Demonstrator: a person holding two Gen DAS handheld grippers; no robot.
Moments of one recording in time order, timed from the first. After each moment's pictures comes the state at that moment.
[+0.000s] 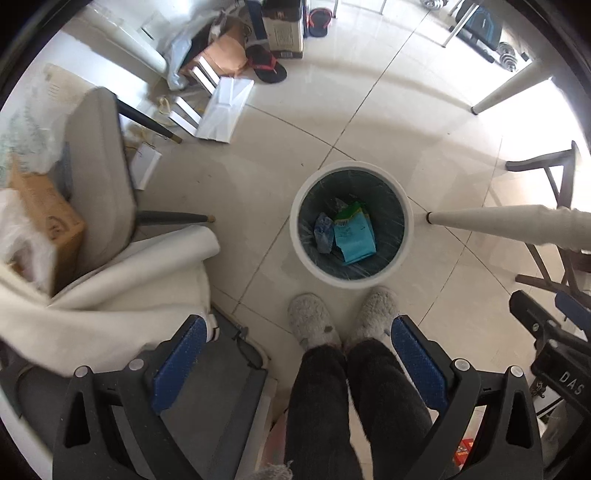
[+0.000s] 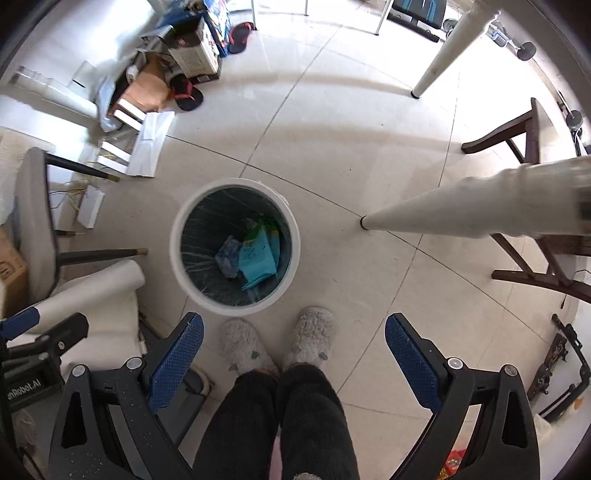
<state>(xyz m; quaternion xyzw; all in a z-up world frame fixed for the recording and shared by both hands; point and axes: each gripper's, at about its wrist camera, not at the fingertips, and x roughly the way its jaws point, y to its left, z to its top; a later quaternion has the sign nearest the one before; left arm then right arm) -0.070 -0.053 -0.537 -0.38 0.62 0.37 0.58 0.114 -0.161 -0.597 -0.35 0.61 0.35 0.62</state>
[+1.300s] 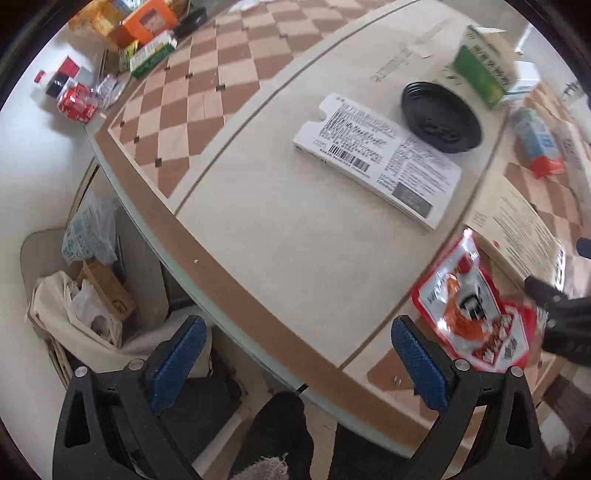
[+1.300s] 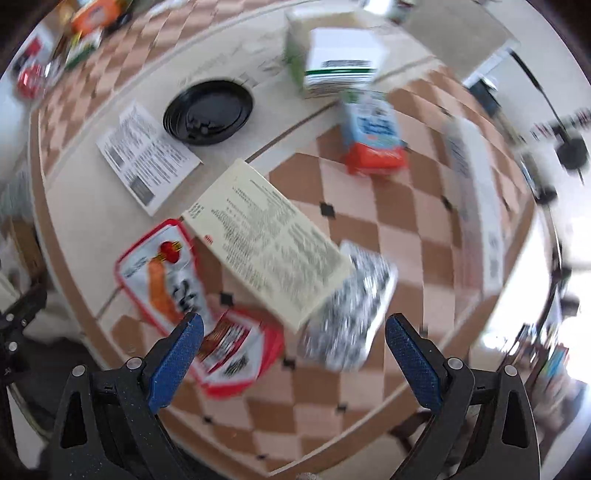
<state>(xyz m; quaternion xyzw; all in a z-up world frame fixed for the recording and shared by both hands) 0.147 0.105 -0.325 -0.38 0.56 0.49 0.55 0.367 0.088 -0.353 -0.54 0.46 0.46 0.53</state>
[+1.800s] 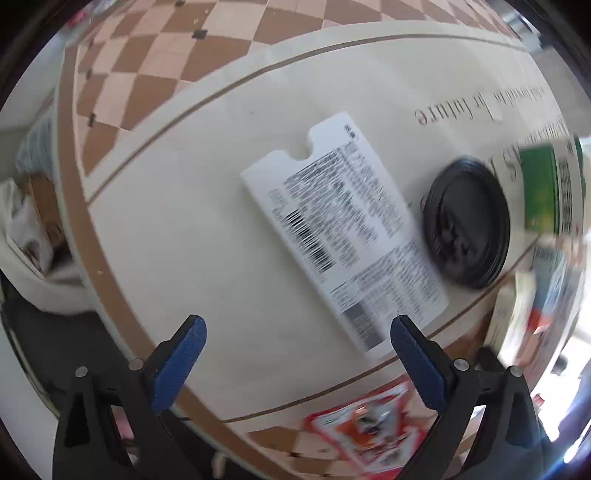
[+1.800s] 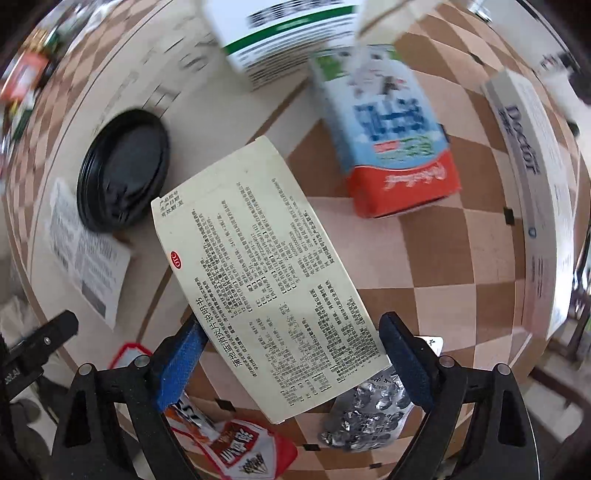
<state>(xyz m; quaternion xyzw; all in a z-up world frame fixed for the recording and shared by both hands) 0.158 0.191 -0.373 -0.59 0.46 0.47 0.46 0.458 0.143 -0.386 -0.36 0.62 0.39 0.57</state>
